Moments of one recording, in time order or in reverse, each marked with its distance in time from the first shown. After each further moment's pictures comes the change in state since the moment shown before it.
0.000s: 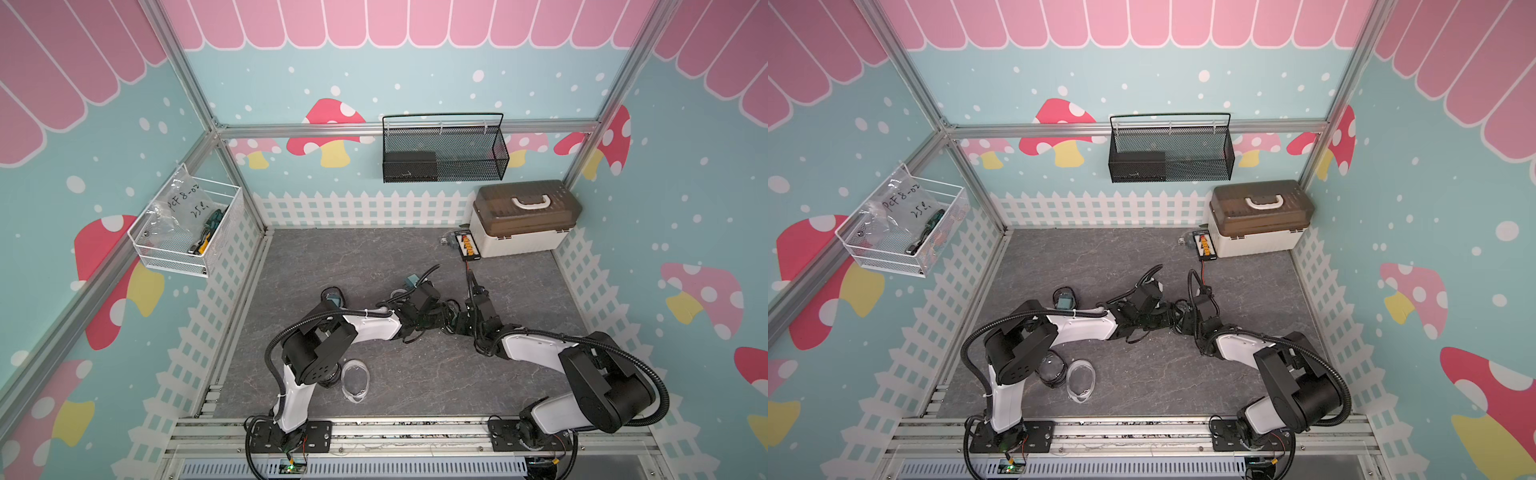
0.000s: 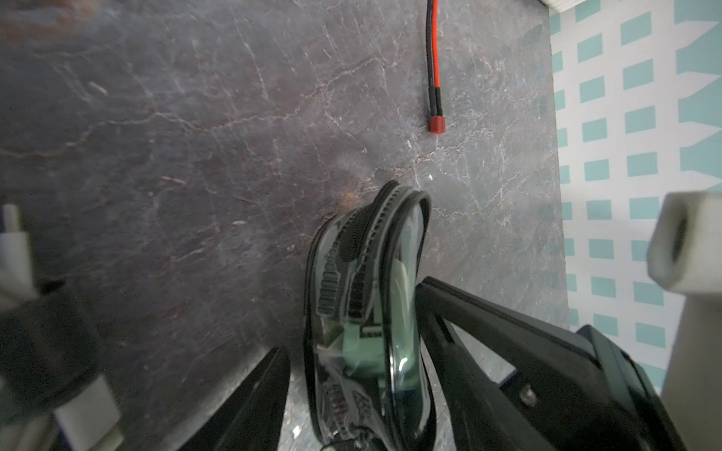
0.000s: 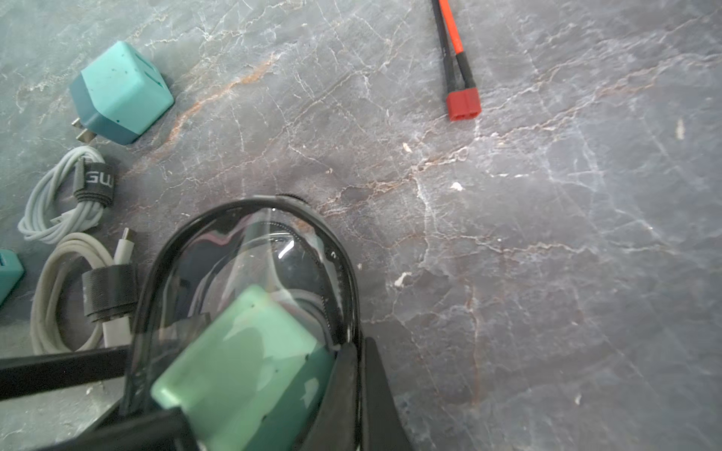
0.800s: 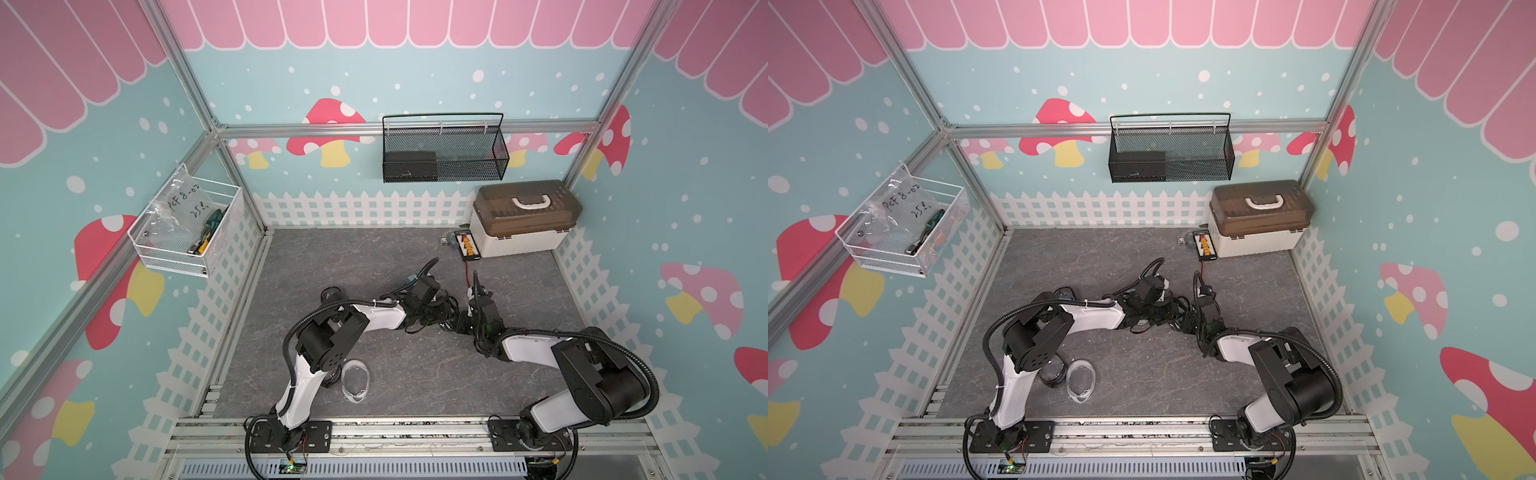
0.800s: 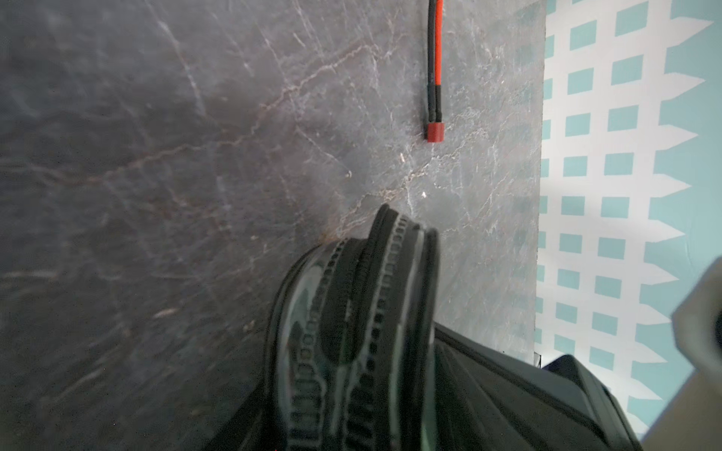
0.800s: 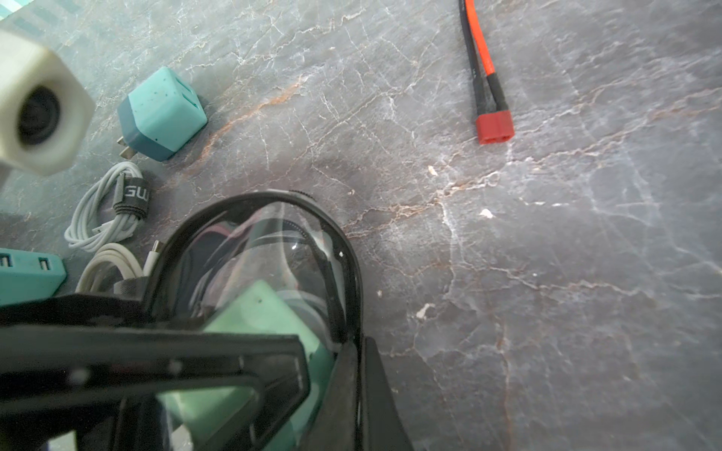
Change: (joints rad) left arm 0.056 0.149 0.145 0.005 0.184 -0.027; right arm -0.033 0.044 -0.045 0.176 -0.081 -0.027
